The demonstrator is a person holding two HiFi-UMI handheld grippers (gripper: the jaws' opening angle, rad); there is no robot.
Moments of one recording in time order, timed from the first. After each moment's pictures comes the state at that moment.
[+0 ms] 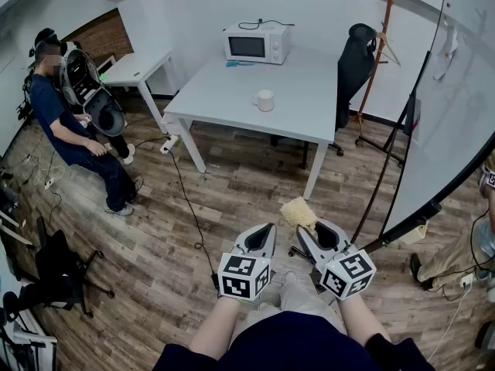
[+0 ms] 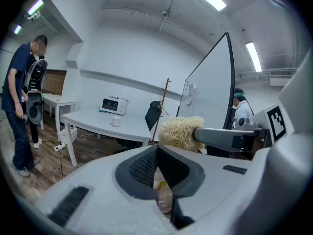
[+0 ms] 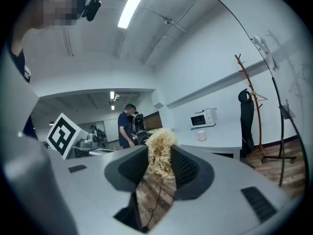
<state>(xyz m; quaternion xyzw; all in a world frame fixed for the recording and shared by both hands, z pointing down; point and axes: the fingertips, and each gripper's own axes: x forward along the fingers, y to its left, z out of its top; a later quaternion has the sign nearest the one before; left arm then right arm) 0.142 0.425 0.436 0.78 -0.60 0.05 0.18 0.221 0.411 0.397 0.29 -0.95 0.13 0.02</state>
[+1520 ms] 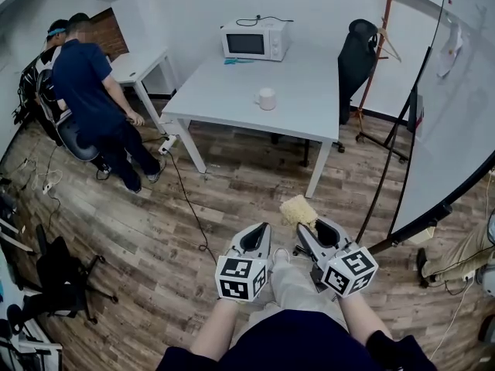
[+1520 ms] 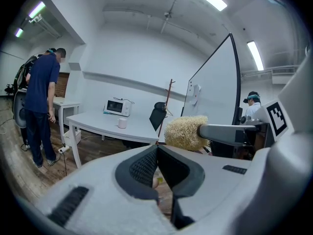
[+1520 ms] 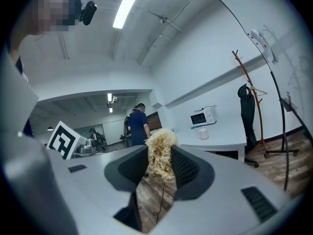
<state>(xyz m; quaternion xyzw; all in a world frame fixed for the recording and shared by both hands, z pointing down) 0.099 0.419 0.444 0.77 -0.61 0.05 0.18 0.191 0.399 0.402 0.29 -0.94 0.15 0.01</state>
